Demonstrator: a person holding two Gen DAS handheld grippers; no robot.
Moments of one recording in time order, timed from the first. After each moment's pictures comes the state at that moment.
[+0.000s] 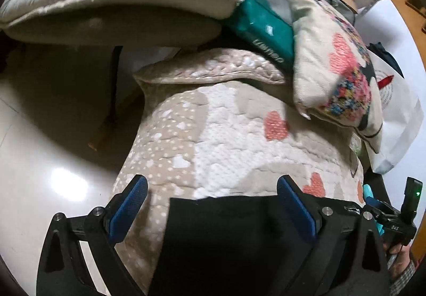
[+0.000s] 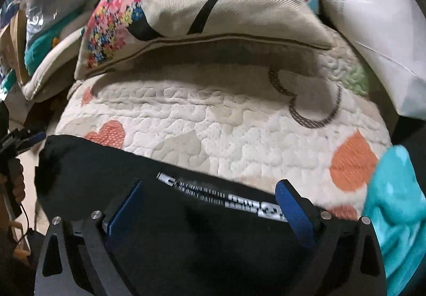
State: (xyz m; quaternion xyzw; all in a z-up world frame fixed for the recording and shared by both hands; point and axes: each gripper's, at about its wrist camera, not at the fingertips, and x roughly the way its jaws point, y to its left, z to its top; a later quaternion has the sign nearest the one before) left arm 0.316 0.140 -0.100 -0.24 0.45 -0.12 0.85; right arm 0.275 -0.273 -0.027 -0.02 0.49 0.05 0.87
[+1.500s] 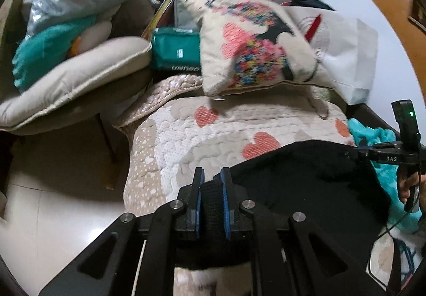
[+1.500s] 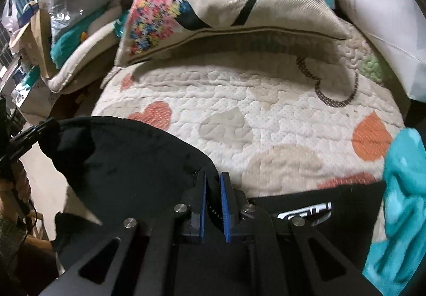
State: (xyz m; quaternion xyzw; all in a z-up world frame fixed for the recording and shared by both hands) left arm 0.210 0.093 0.002 -0.04 0.37 -0.21 0.90; right arm 0.206 -0.247 -0.001 0.02 0.49 0.10 0.86
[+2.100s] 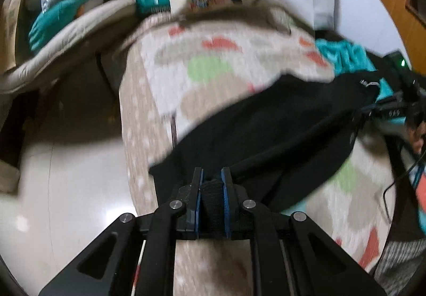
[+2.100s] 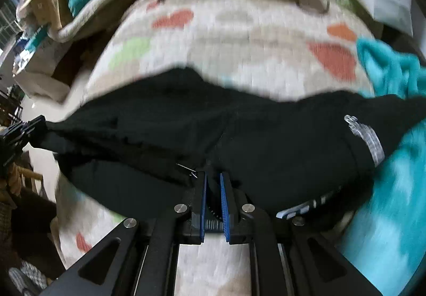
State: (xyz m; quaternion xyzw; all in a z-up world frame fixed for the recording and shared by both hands) left arm 0.009 0.090 -0.045 0.05 0.46 -0.22 0.86; right arm 0.025 -0.246 -0.046 0.00 0.58 0.09 0.81
